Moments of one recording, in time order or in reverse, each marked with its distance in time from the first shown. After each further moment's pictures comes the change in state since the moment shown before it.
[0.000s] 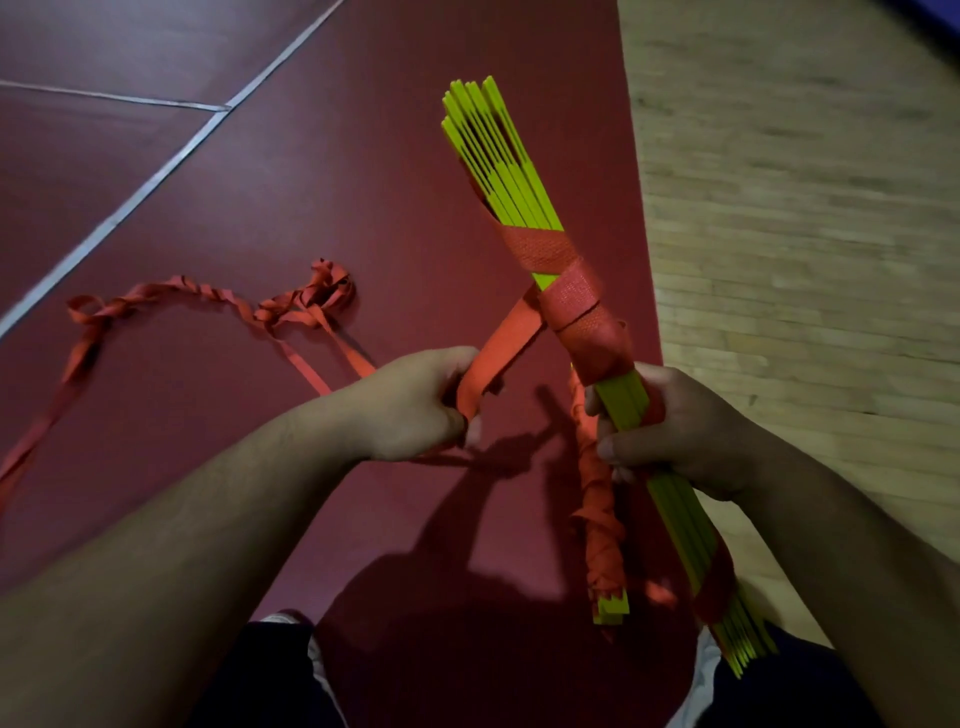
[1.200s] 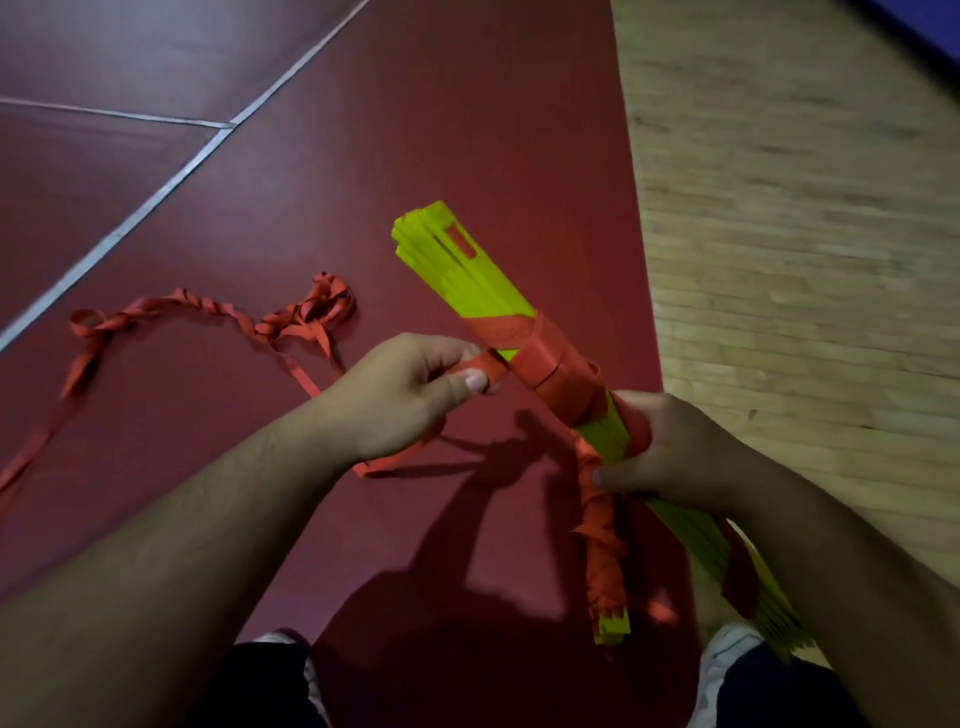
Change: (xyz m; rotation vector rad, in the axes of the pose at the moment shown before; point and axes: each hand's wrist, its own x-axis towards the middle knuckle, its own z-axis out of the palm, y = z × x) left_hand -0.001 0.007 -0.013 0.003 0.206 0.183; right_hand 0.002 0.005 -0.004 -0.388 0.078 0.001
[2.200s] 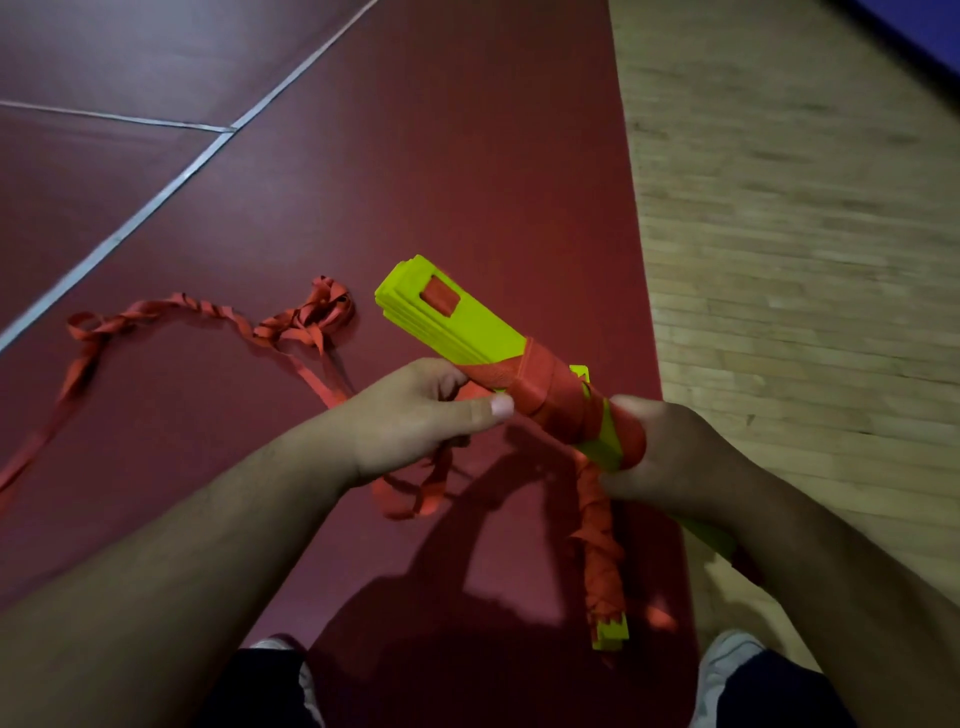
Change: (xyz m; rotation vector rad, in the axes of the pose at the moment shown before) left_hand -0.004 0.016 0.014 -0.366 -0.176 -0.042; right_hand 0.001 0.006 0.003 -0.297 0.122 -0.041
